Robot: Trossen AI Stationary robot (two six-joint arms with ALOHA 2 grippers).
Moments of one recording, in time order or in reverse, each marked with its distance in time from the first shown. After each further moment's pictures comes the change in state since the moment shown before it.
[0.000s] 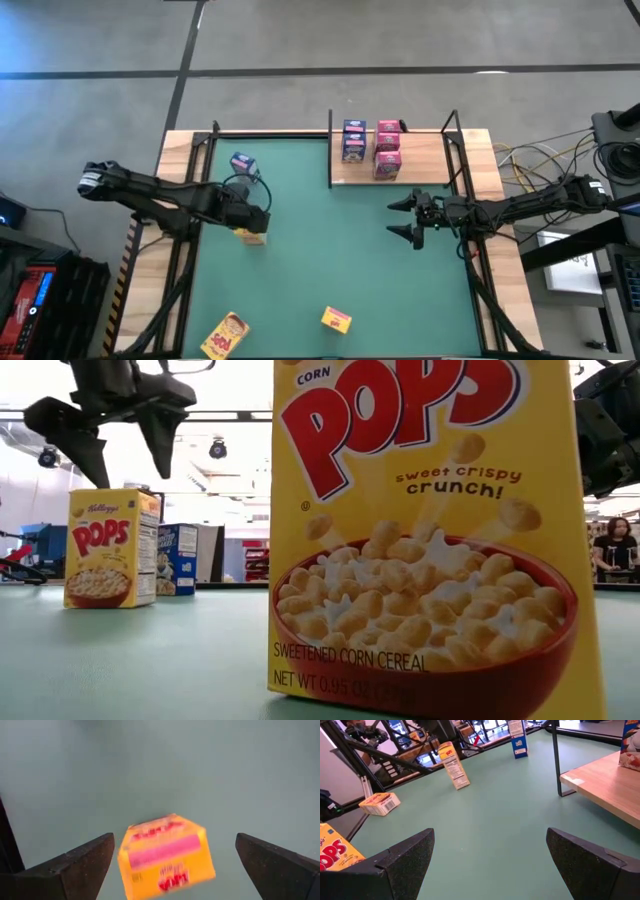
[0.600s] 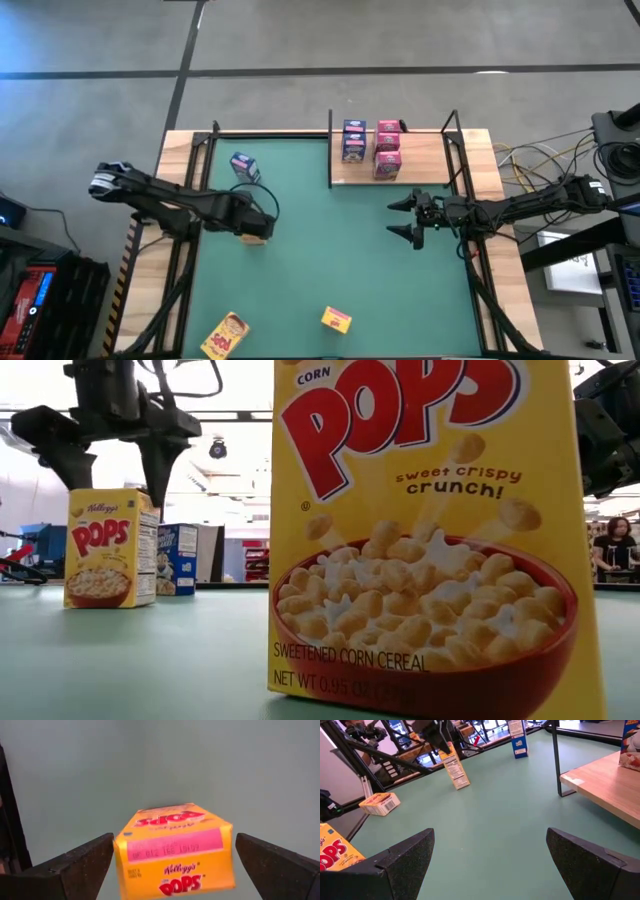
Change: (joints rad) left arm -0.008 0.128 -0.003 -0.013 0.061 -0.137; right arm 0.000 0.000 0.000 0.000 0.000 0.000
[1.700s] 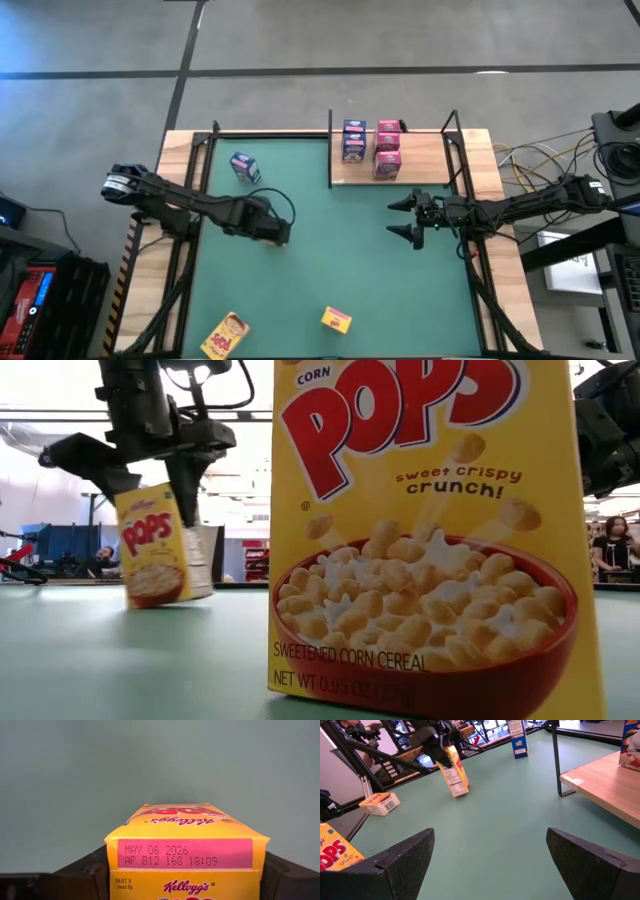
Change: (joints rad) left arm 0.003 0.129 0.002 0.226 -0.021 0.080; right arm 0.000 0.000 0.000 0.000 0.000 0.000
